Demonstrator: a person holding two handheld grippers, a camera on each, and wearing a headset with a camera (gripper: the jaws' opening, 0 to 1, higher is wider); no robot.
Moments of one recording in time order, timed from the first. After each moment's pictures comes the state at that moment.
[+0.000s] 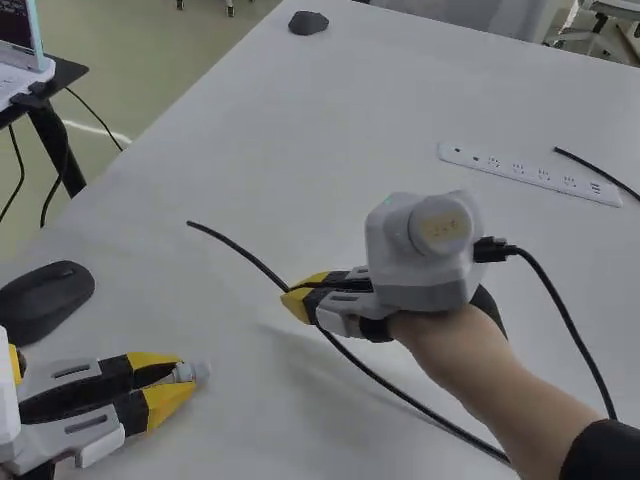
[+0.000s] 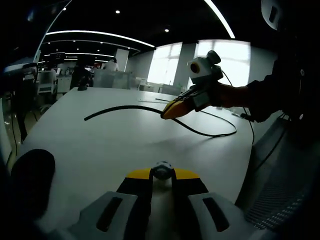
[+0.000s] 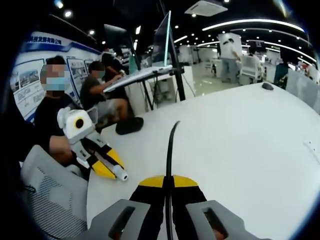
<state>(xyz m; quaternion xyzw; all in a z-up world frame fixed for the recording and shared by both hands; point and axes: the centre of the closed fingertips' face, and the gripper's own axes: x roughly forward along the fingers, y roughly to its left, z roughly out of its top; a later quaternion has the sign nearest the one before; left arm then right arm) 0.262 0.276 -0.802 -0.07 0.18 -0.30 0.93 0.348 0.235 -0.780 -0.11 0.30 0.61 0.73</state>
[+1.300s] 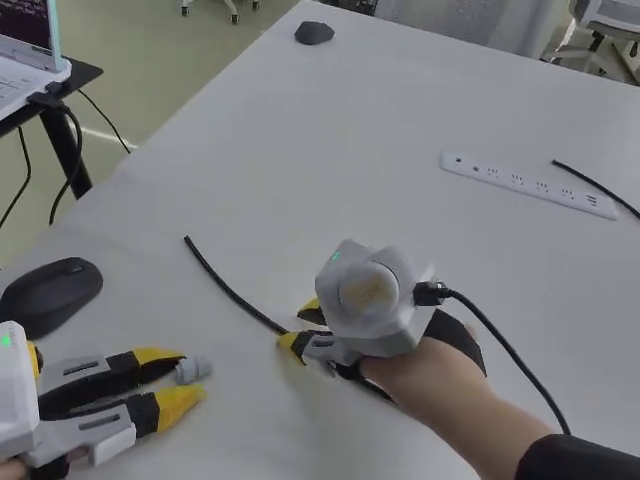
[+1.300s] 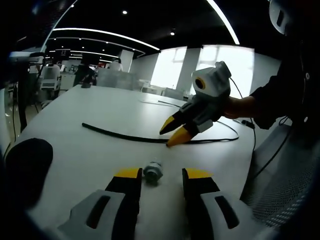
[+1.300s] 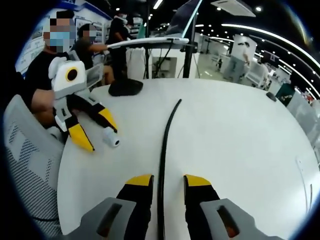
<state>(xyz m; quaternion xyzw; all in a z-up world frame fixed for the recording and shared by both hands) 0.264 0.277 -0.802 -0.09 0.17 -0.29 0.94 0.345 0.224 -0.821 -0.26 0.28 0.58 0.72</state>
